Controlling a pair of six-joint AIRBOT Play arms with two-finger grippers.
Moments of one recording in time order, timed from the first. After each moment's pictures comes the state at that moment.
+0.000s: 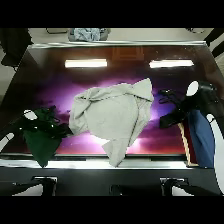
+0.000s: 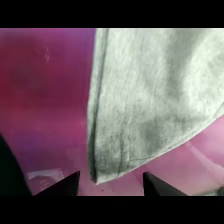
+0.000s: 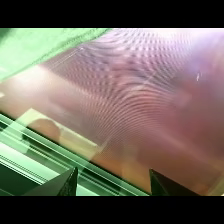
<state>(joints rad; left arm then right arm) 0.07 -1.33 0.79 1.04 -1.14 -1.41 -0.05 -1.39 1.23 -1.39 1.58 1.04</state>
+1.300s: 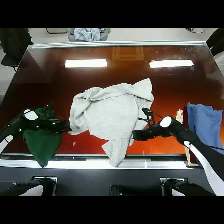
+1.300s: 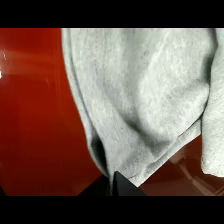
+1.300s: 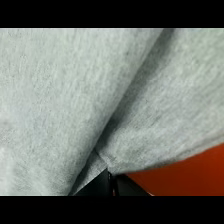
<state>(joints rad) 0.02 -1.27 0.79 1.04 -1.03 -1.41 0.19 -1.32 0.69 -0.91 0.91 1.18</state>
